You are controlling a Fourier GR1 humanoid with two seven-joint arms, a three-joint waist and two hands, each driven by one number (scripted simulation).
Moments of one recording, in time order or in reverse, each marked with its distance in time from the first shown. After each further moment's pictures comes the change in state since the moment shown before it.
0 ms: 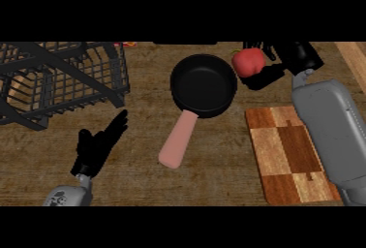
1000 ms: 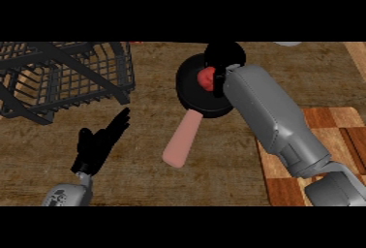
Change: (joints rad) left arm -0.012 0.000 0.000 -0.013 -0.008 -0.026 0.004; right arm -0.351 0.202 0.193 0.681 0.357 0.071 0.238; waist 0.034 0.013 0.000
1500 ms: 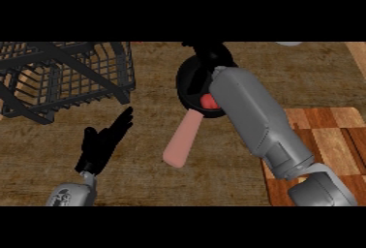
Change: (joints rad) left arm -0.006 -0.021 -0.012 -0.013 -0.015 0.016 0.018; right arm -0.025 0.087 -0.158 0.036 -0.155 -0.205 -0.094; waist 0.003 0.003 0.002
